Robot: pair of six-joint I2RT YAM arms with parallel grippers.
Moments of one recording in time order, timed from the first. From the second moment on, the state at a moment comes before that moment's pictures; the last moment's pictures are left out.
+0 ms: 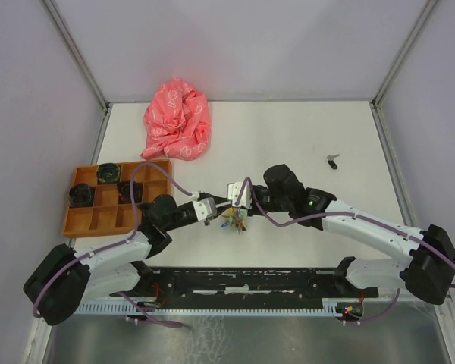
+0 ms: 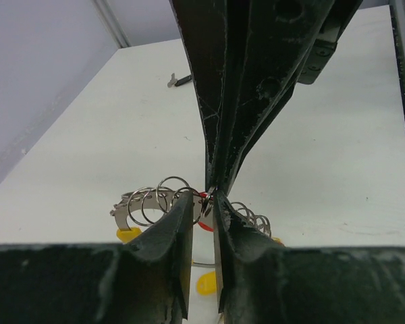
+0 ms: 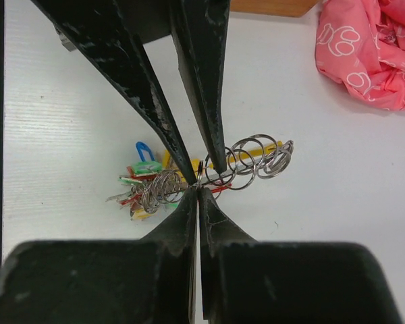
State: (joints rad) left arm -0.72 1.06 0.28 0.80 0.52 0.33; right arm 0.90 1.23 0.87 -0.20 -0.33 -0.61
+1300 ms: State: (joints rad) left arm -0.57 1.28 0.26 1.15 0.66 -0.13; right arm 0.89 1.19 0.85 -0.21 -0.28 -0.71
